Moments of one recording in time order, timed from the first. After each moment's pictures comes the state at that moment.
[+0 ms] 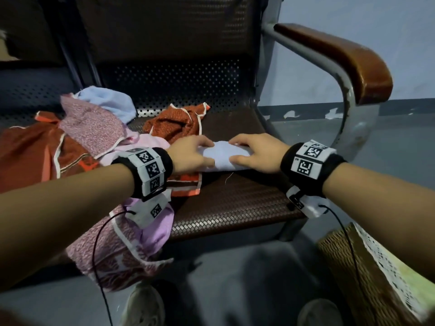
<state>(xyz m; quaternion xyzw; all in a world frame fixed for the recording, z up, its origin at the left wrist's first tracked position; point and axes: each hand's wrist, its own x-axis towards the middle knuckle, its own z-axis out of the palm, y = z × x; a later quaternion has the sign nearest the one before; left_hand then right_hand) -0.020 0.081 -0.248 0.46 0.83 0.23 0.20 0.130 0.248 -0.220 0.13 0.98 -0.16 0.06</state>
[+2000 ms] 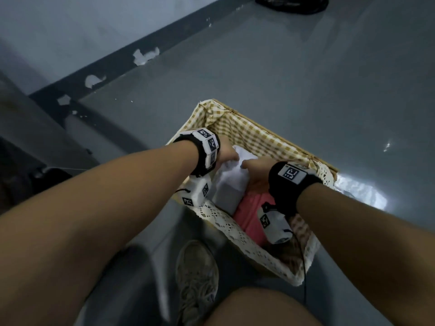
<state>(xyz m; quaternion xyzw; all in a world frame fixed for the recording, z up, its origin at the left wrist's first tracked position) 0.457 0.414 -0.333 0.66 0.65 -0.11 0.36 0.597 0.385 -0.365 0.70 0.42 -0.58 -0.04</state>
